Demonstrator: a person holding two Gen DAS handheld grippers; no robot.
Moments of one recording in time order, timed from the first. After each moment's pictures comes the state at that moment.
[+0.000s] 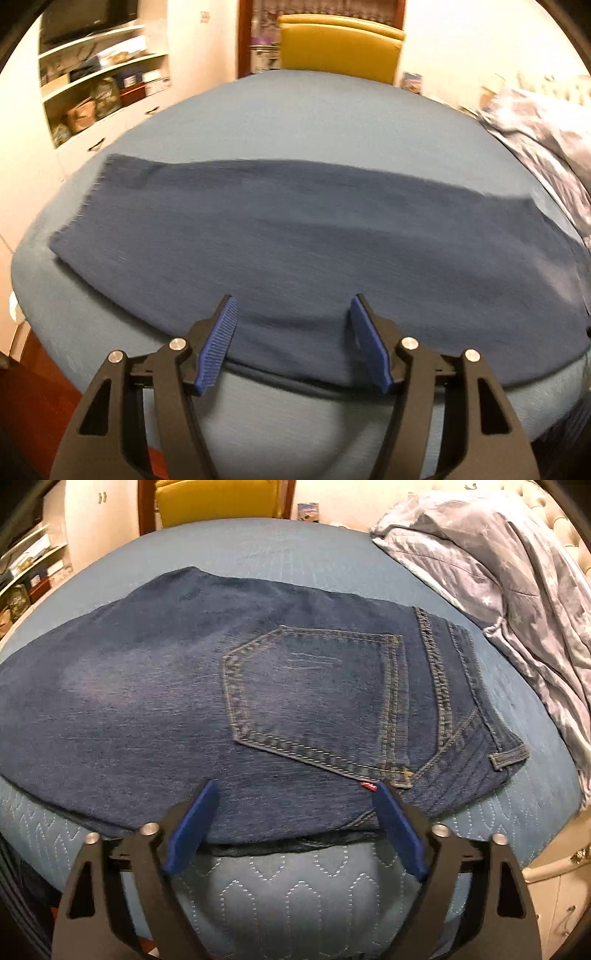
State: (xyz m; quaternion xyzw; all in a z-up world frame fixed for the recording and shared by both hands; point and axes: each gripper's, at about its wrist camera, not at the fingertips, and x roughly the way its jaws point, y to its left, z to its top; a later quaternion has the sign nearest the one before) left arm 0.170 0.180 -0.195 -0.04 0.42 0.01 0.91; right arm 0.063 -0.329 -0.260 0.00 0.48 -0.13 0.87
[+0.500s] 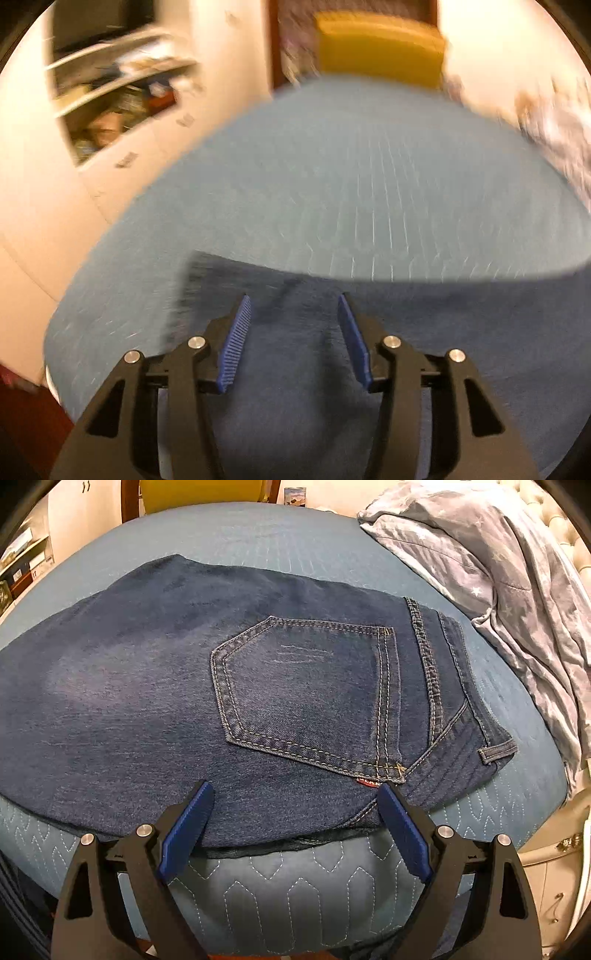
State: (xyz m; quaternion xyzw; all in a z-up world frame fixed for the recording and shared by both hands) left arm 0.291 0.300 -0.183 0.01 0.44 0.04 0.90; right arm 0.071 -0.322 -0.258 -0.01 0.51 -0.16 0.85
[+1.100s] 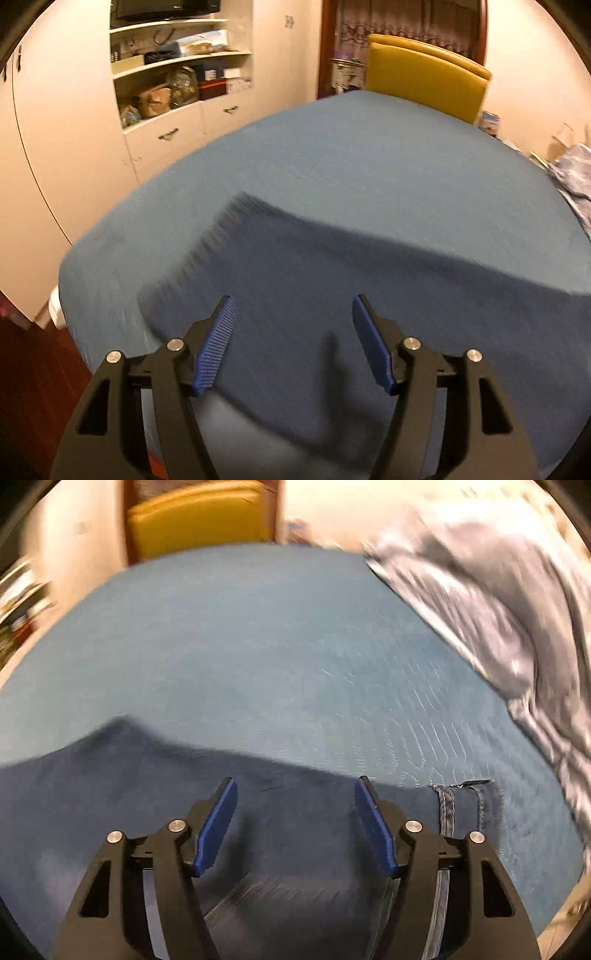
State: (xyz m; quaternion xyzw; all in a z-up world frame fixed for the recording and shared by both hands) left arm 0.210 0.275 -0.165 -0.07 0.40 0.12 0.91; right arm 0.239 -0.406 -0.226 0.03 0.46 -0.15 0.88
